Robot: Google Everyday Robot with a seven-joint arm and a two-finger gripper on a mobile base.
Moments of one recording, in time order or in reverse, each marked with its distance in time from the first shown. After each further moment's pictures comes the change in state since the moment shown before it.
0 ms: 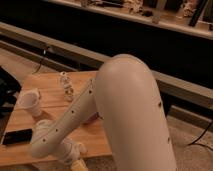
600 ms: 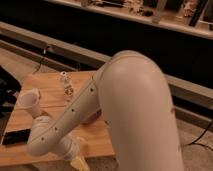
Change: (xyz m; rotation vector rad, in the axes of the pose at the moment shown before) arm 0.027 -0.008 -0.033 0.084 0.037 0.121
